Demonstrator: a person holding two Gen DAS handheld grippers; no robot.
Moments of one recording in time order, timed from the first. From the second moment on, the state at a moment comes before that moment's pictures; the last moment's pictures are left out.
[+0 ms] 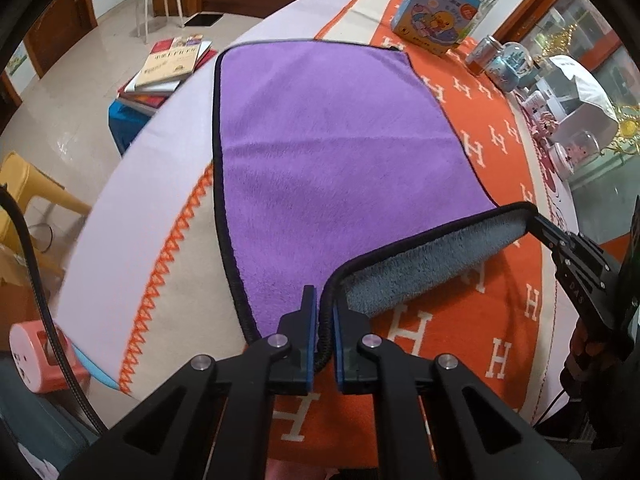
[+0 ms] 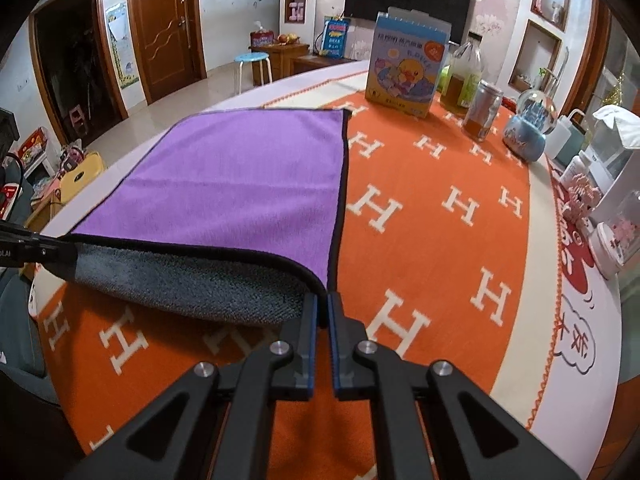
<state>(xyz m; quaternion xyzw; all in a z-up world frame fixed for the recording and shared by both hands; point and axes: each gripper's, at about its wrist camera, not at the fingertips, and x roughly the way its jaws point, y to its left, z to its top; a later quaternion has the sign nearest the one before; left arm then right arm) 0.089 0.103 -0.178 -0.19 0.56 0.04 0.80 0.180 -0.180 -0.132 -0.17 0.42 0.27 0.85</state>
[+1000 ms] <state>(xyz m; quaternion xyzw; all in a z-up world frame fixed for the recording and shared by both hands) 0.226 0.183 -0.066 -0.04 0.39 0.08 0.92 0.292 -0.109 -0.054 -0.14 0.26 0.24 0.93</state>
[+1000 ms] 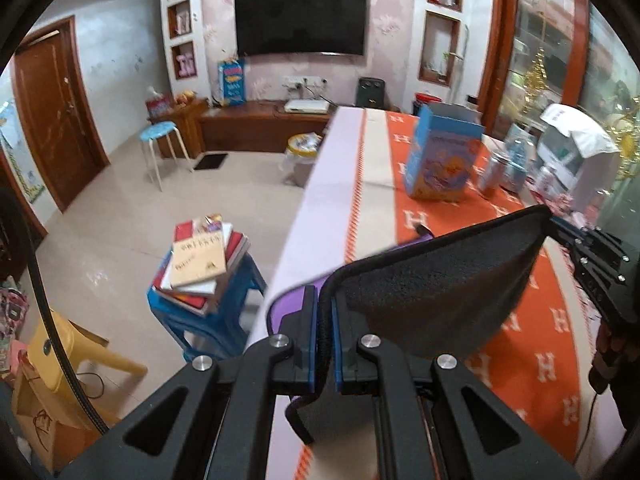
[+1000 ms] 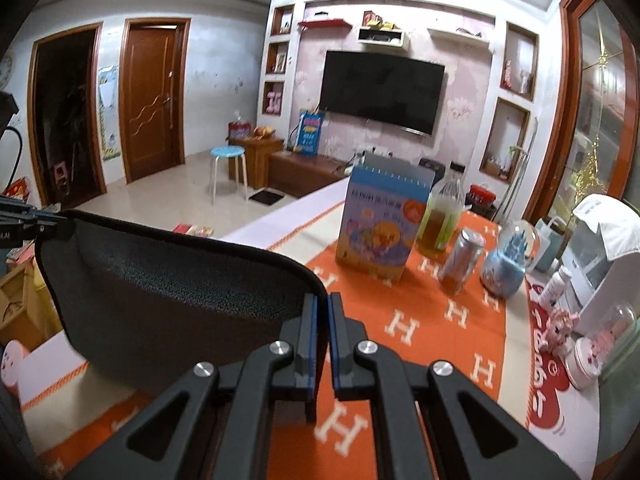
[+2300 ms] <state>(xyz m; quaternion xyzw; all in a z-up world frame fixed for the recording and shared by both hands) 0.189 0.225 -0.113 -0.12 0.42 0.15 0.88 0.286 -0.126 -0.080 -0.08 0.27 0.08 0.96</state>
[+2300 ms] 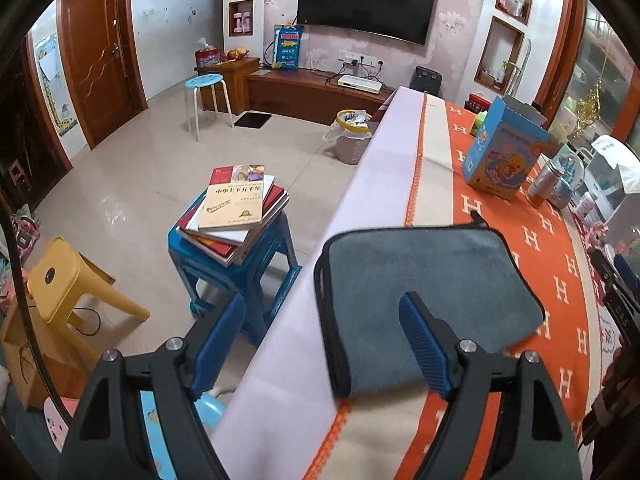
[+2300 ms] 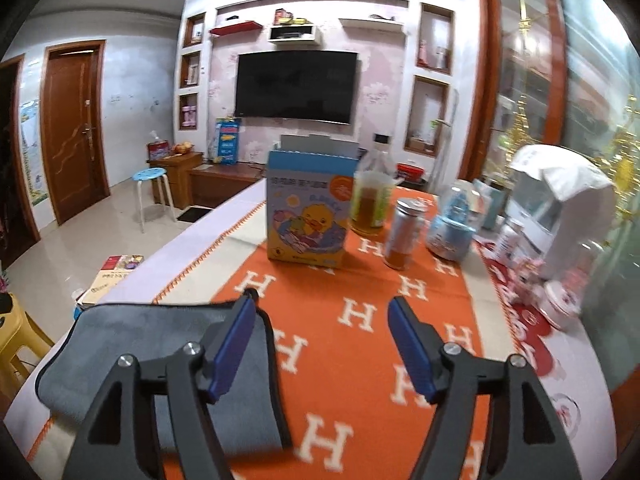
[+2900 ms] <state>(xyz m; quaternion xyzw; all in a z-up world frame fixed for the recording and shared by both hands) 0.095 0.172 -0.081 -0.06 0.41 0.06 0.91 0.110 -0.181 -0.059 -0.02 0.31 -0.03 0.95</state>
